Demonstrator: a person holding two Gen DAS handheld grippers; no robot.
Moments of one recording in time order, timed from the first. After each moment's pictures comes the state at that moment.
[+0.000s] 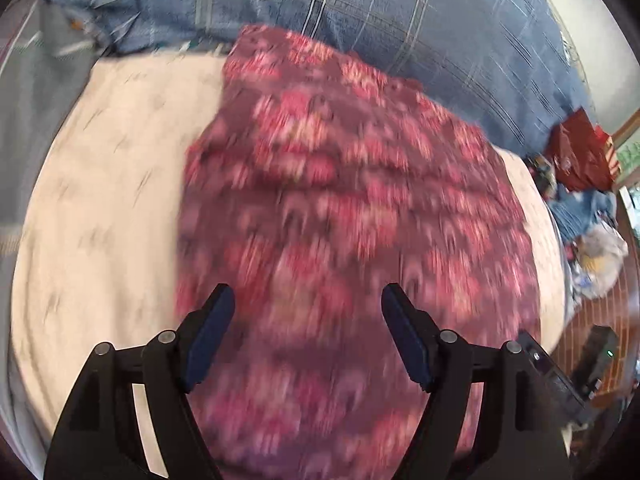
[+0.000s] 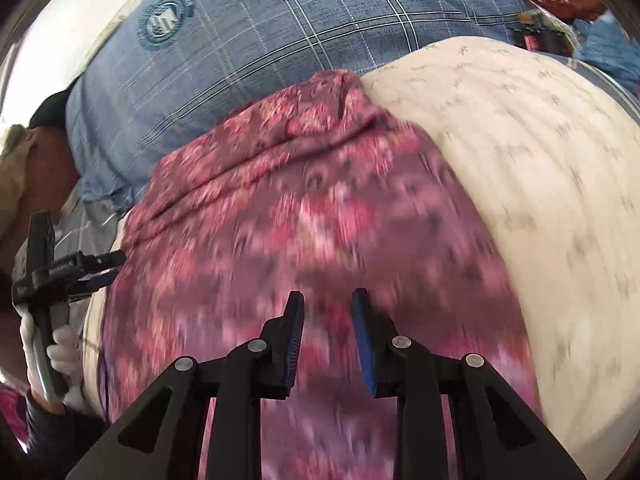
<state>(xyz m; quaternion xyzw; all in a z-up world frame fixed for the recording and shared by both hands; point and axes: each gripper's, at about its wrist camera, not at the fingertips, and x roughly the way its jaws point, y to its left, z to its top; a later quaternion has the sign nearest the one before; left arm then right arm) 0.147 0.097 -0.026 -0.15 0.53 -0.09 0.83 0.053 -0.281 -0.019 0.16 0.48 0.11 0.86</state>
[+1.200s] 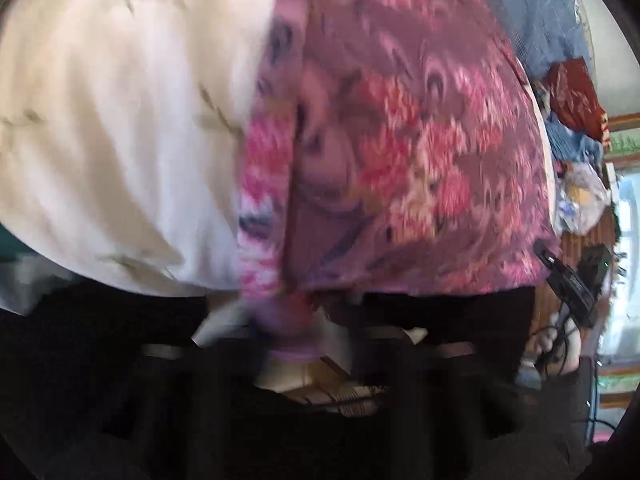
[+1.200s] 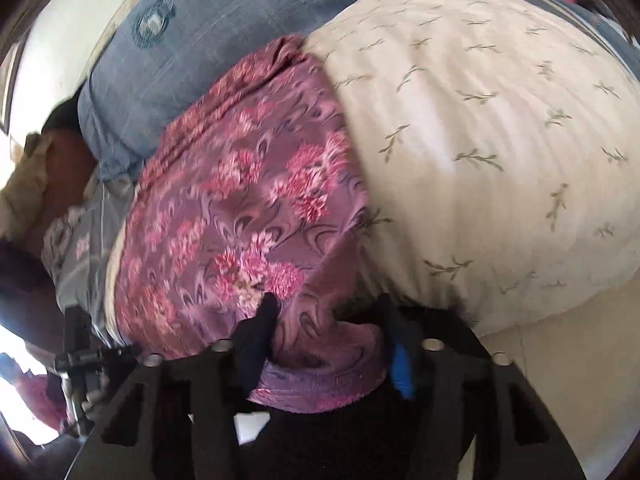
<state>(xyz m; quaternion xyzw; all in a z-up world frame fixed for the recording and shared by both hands) -0.015 0.114 -0.119 -0.22 0.65 -0.15 0.71 -0.029 -0.357 -0.034 0.18 0.54 0.14 0.81</state>
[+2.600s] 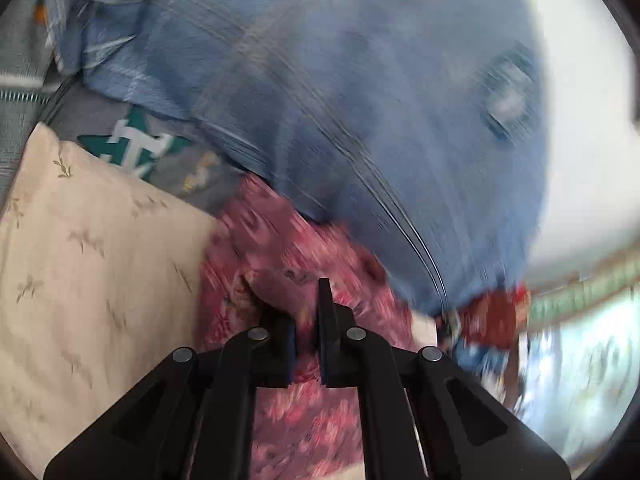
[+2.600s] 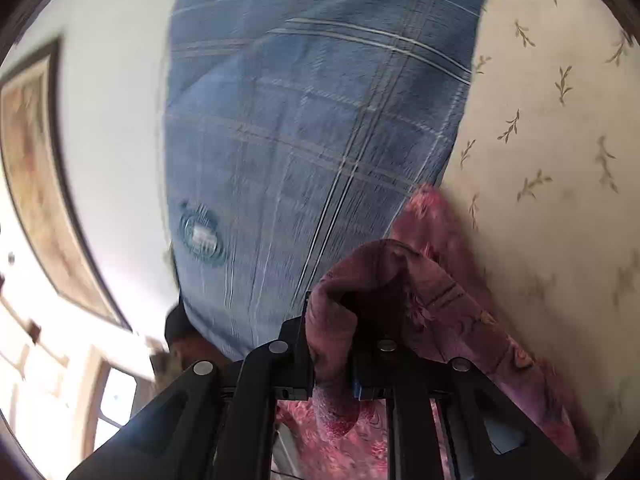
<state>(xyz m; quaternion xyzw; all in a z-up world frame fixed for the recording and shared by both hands) 0.327 0.201 -0.015 -0.44 0.46 -0.12 0.76 0.267 -0.344 -0.031 0.58 0.34 0.19 0.71</state>
